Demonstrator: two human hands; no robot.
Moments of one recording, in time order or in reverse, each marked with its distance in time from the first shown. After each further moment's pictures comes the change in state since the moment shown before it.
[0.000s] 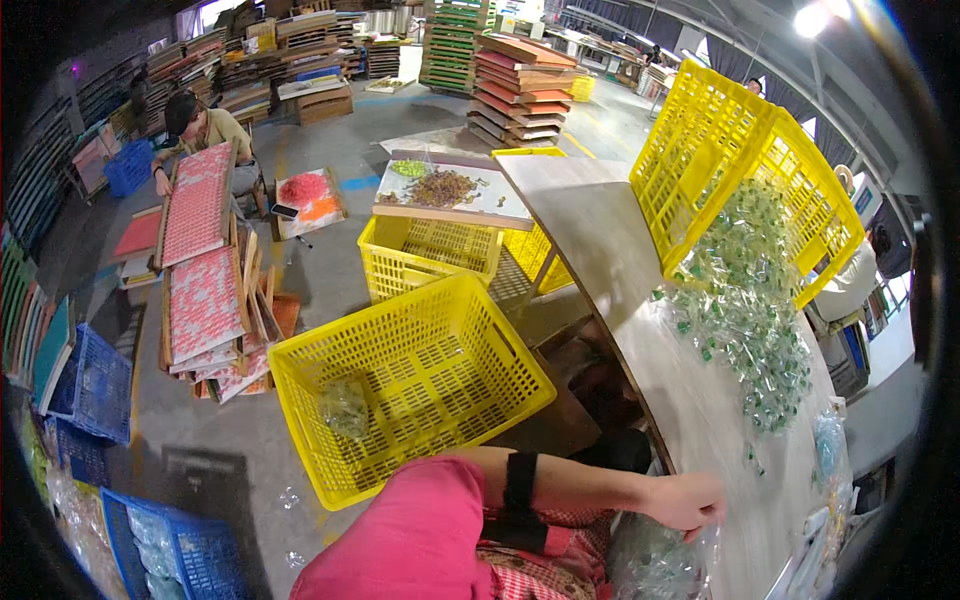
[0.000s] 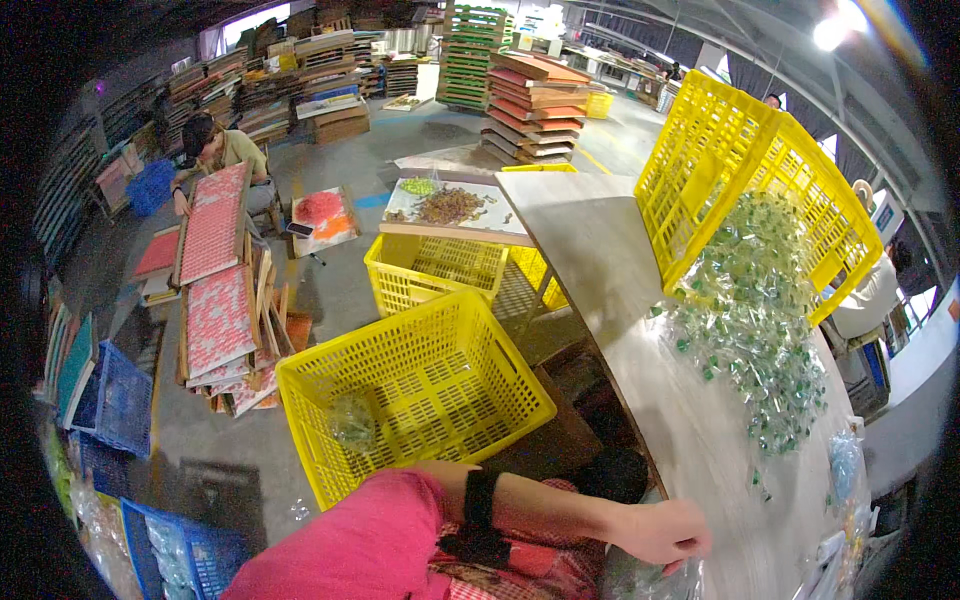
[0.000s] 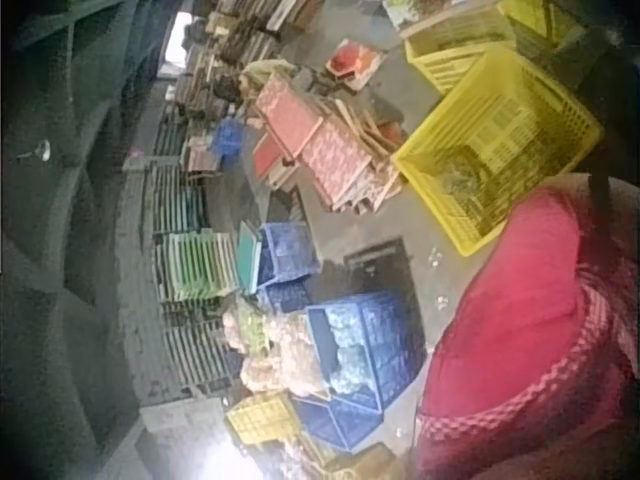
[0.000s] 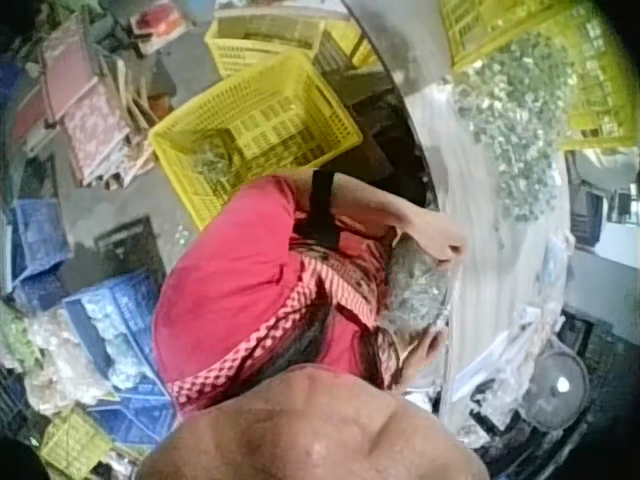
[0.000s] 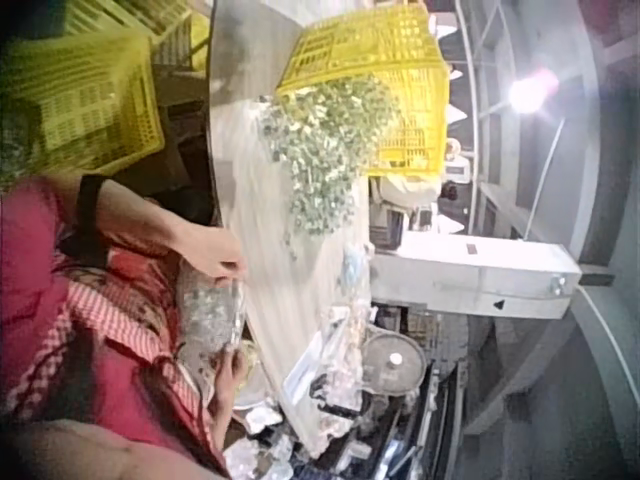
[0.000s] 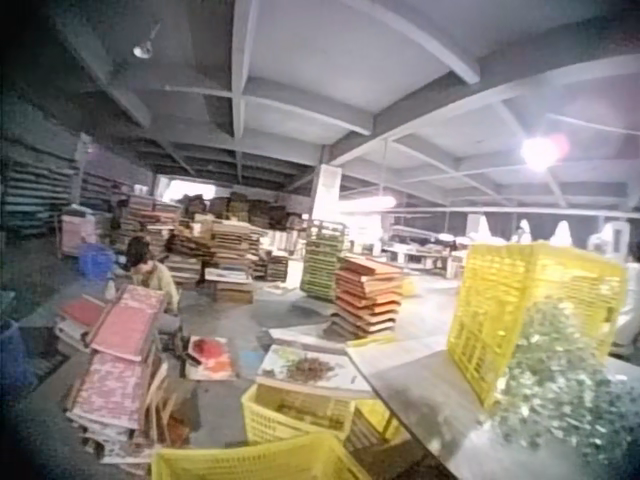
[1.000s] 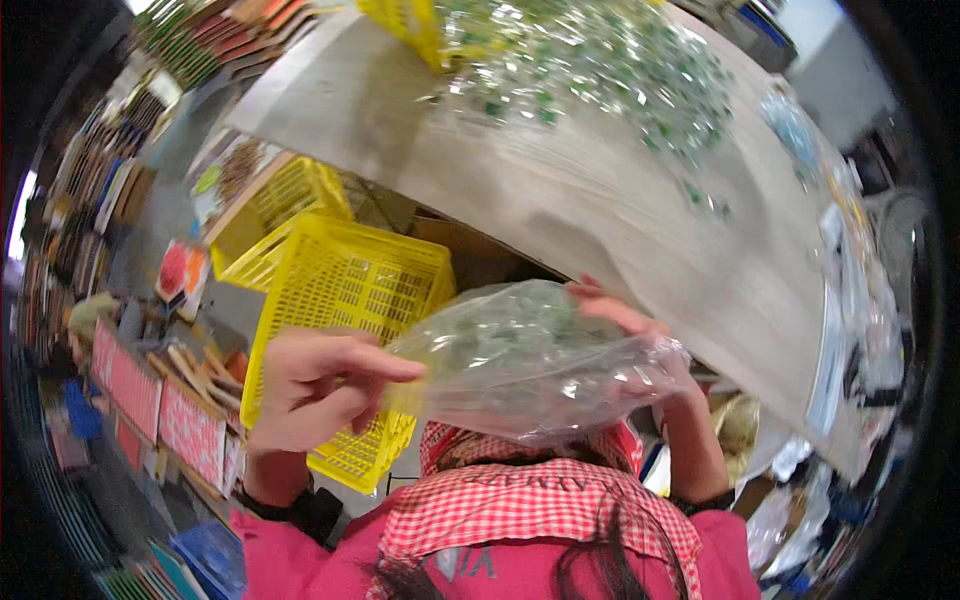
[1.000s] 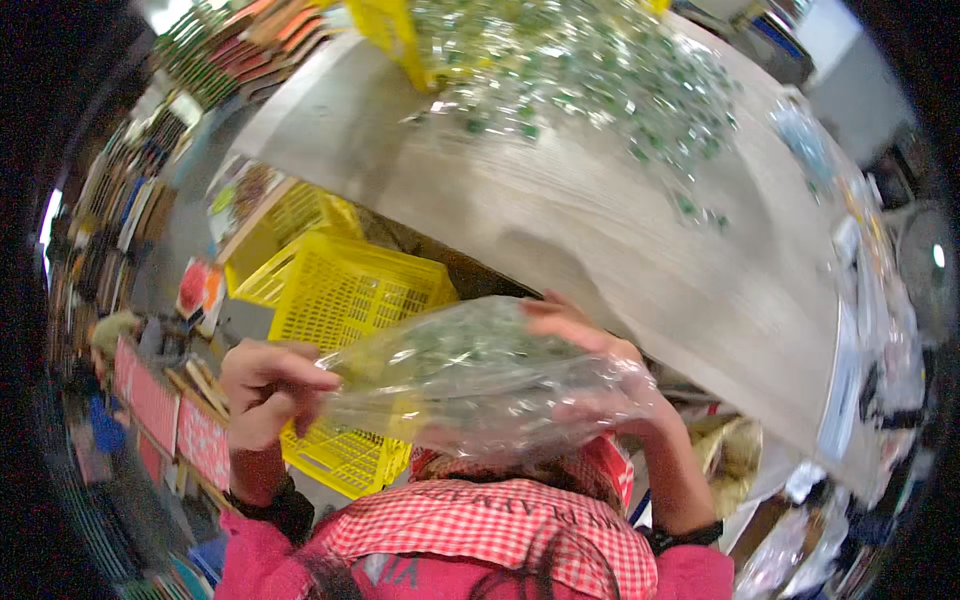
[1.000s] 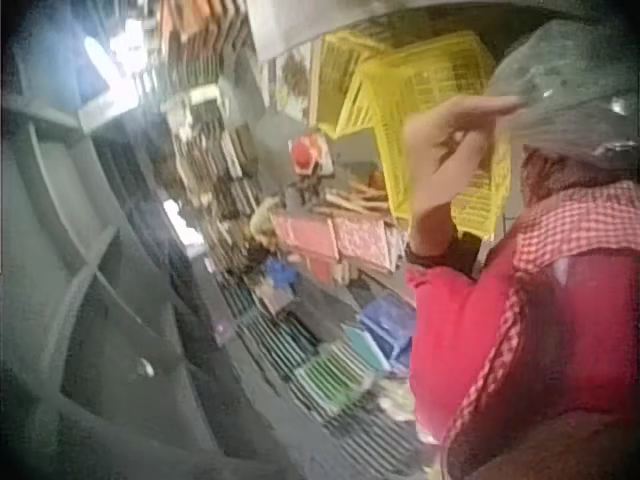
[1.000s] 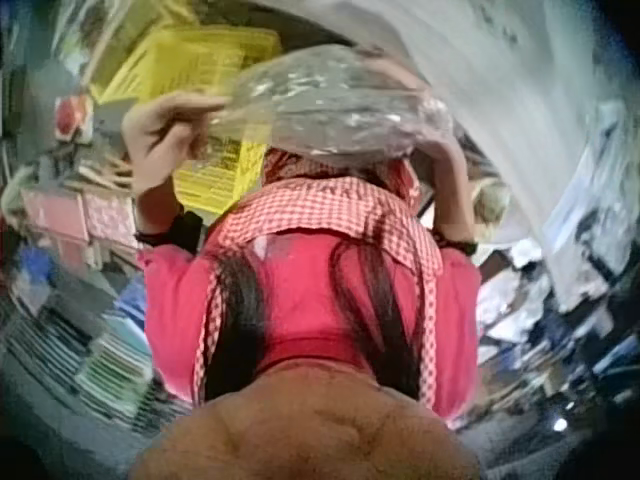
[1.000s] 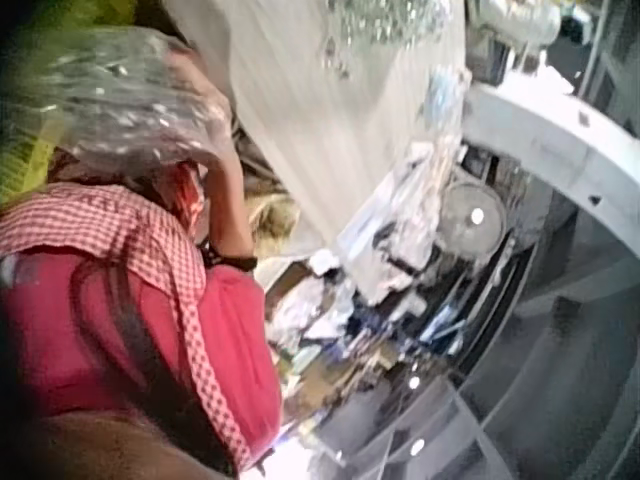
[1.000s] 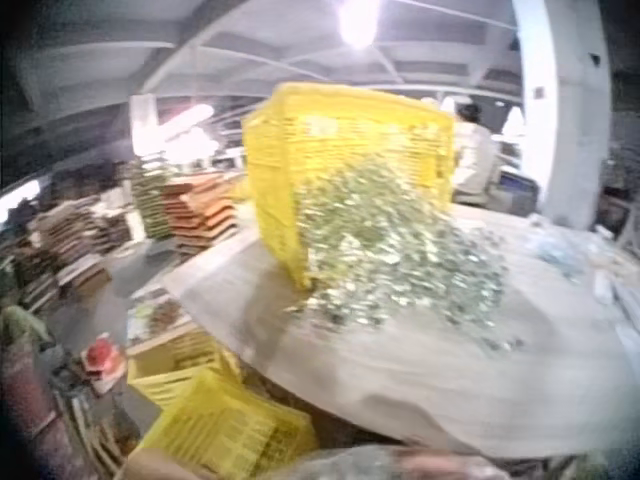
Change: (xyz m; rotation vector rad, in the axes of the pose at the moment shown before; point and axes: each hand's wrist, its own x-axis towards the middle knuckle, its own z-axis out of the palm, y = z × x) left_hand -0.102 0.126 -0.139 0.009 0.125 -0.671; right_hand 0.163 -0.085 0.129 0.353 -0.787 -0.523
